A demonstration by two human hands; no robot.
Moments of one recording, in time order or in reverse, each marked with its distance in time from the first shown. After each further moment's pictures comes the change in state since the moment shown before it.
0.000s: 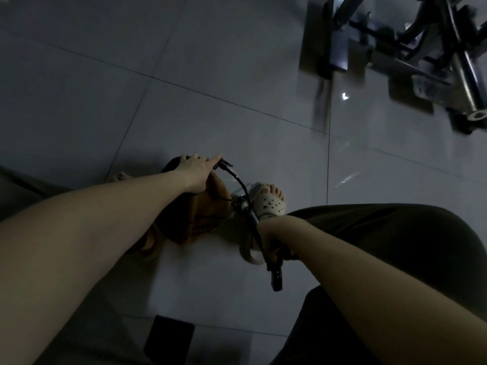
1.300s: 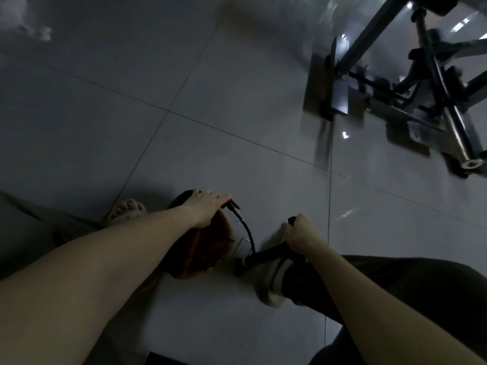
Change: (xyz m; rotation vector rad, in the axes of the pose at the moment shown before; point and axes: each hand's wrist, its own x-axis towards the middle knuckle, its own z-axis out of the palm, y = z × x) left_hand -0.001 -0.006 0.013 0.084 0.029 0.127; right_hand 0.007 0.044 -0.027 0.650 0.649 0.143
